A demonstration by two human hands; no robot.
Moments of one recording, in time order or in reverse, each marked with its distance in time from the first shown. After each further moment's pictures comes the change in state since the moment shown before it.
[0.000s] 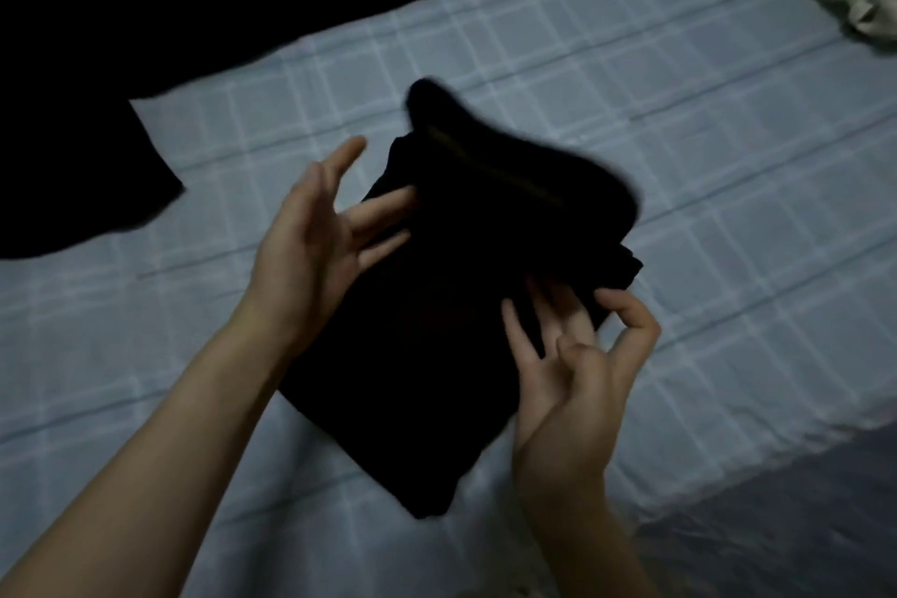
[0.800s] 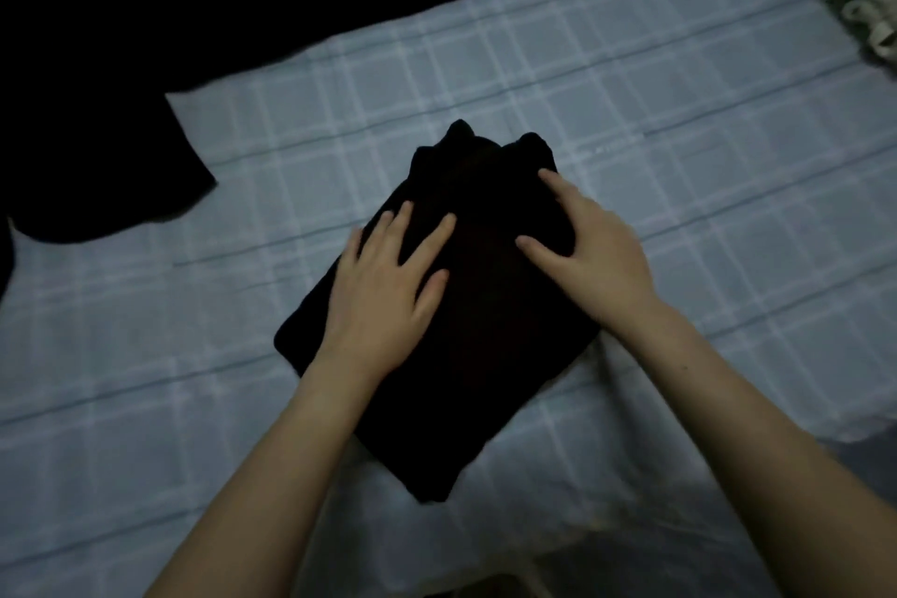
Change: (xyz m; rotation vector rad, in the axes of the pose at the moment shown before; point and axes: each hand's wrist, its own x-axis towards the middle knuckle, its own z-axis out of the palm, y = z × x) left_hand -0.013 -0.044 0.002 1.759 0.132 0.200; right_hand 0.149 -0.015 -0.016 -1.688 -0.537 -0.241
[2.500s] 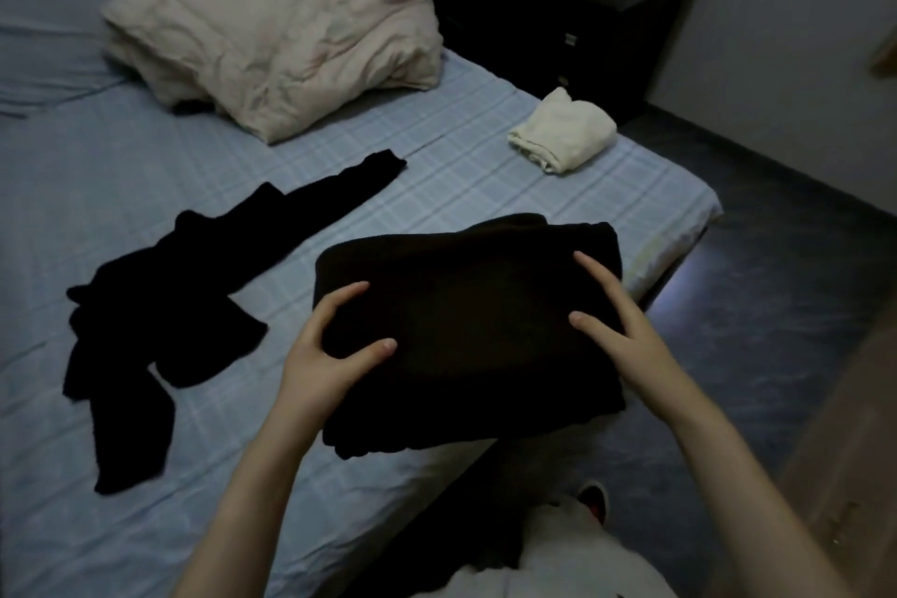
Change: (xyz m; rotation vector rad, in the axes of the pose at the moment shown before) left_hand -0.243 0.122 -0.347 -0.964 0.008 0.030; right_hand -0.388 -0.140 -0.298 0.854 0.281 0.128
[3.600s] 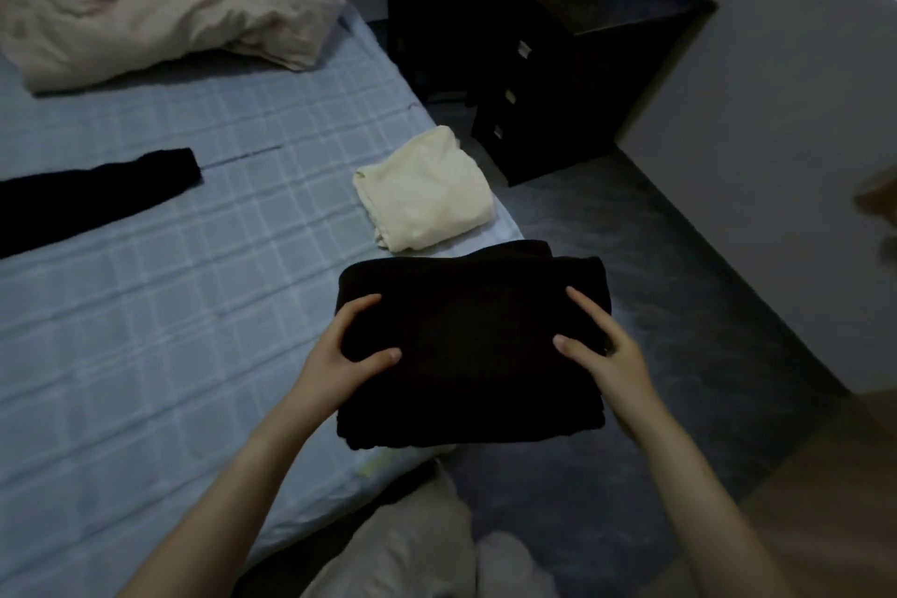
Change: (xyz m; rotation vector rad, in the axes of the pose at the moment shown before) left_hand 0.403 0.056 0.534 -0.104 -0.061 -0.186; right_hand 0.417 0.165 -0.509 -0.043 -0.013 0.219
